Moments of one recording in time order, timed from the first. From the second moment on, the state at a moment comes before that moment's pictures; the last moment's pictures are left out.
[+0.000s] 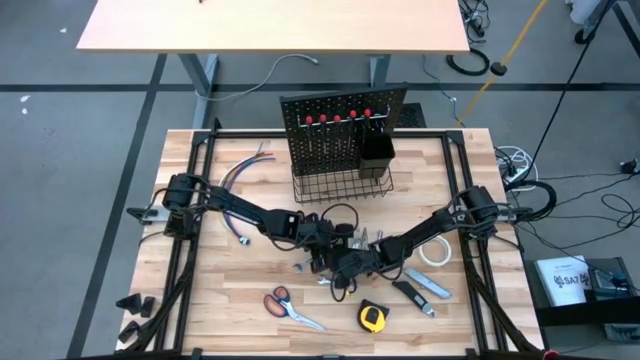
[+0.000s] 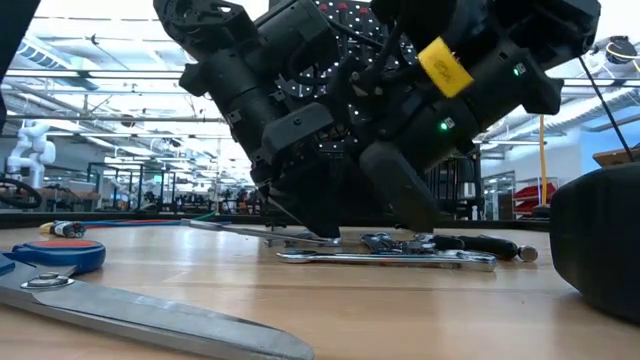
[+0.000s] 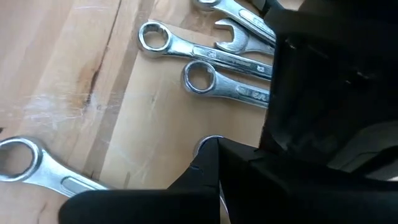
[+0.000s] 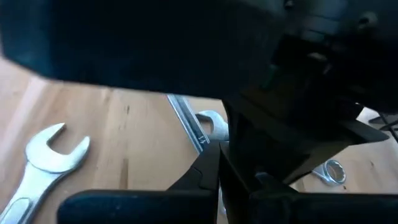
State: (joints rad) left arm -0.12 1.99 1.08 -0.10 -0.01 -0.36; right arm 0.33 2.00 0.99 0.35 0.52 -0.01
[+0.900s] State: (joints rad) left arm -0.08 1.98 1.09 -0.13 -0.03 -0.13; right arm 0.31 2.00 0.99 0.33 0.53 0.04
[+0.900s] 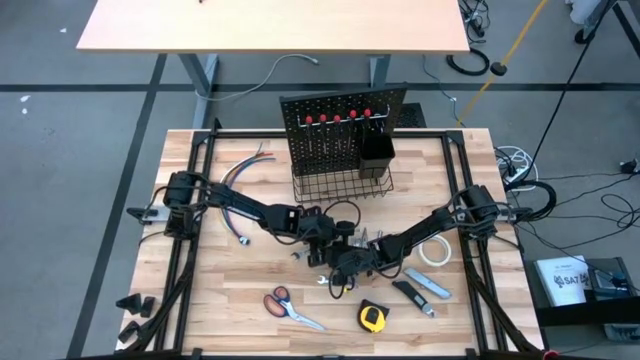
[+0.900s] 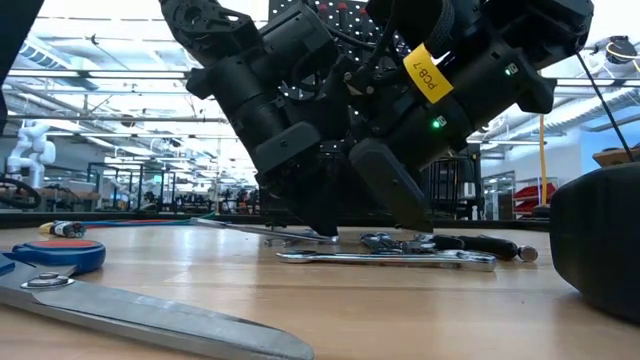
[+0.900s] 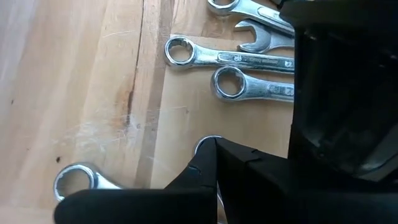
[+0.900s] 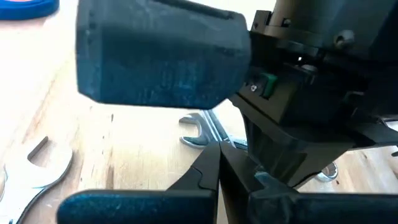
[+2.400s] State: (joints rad) left arm -0.10 1.91 1.08 -0.20 -0.10 -0.04; right arm 0.31 1.99 0.99 0.32 0.52 0.04
